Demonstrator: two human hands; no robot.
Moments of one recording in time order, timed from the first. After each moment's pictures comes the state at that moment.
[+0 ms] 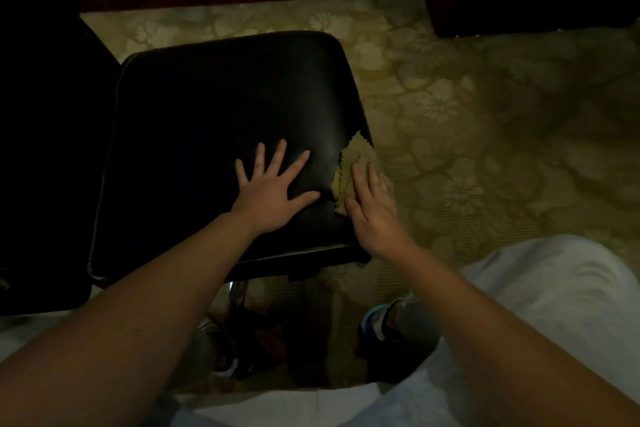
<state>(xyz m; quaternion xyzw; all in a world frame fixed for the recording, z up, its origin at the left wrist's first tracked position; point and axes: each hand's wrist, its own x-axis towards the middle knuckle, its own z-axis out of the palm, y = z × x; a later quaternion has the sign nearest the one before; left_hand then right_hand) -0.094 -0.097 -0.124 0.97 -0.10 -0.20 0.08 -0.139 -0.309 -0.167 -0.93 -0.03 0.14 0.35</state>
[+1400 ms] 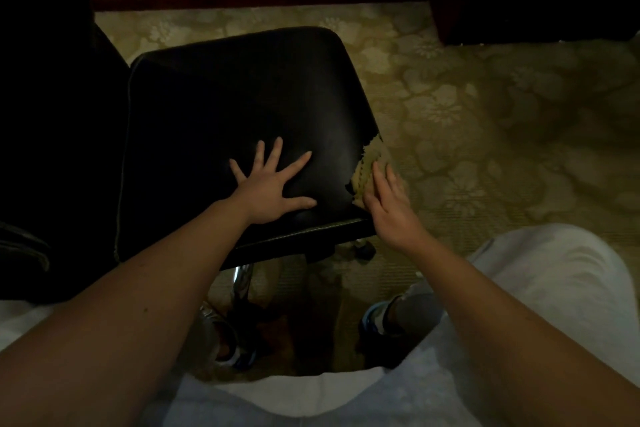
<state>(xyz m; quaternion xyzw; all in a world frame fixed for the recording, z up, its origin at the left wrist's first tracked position) -0.106 -0.072 -0.113 0.96 -0.10 -0.26 0.10 -0.152 -0.321 -0.151 -0.91 0.02 0.17 0.38</state>
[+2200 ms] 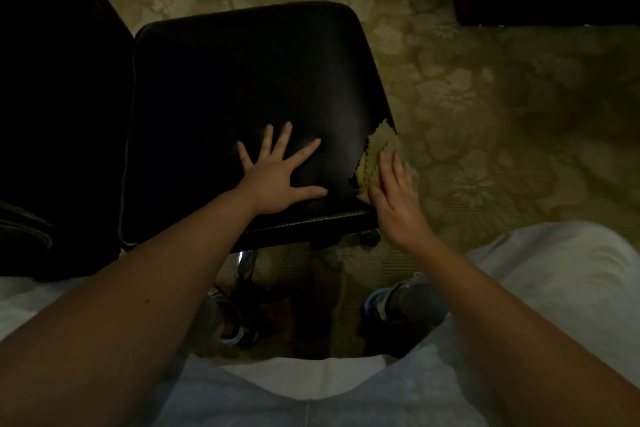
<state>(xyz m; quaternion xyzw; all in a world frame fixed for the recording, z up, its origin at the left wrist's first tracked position) -0.111 -0.068 -0.125 0.96 -0.10 -0.23 0.11 -0.159 -0.311 -0.154 -0.92 0.00 0.14 0.37</state>
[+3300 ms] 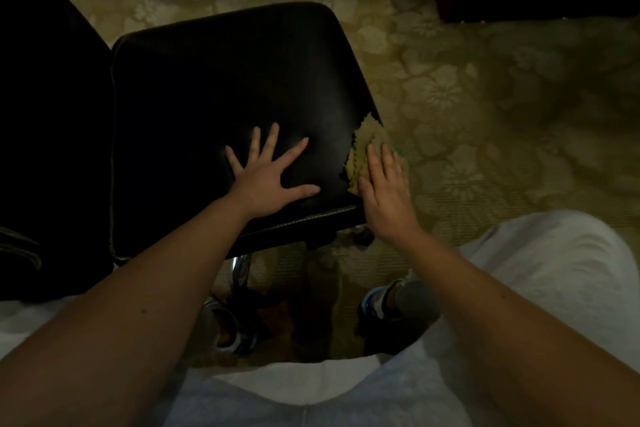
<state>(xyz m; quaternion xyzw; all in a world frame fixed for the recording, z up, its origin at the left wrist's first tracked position) -0.111 -0.071 -0.130 0.97 -0.09 -0.20 0.13 -0.153 -0.308 -0.167 -0.95 0.00 0.07 0.31</state>
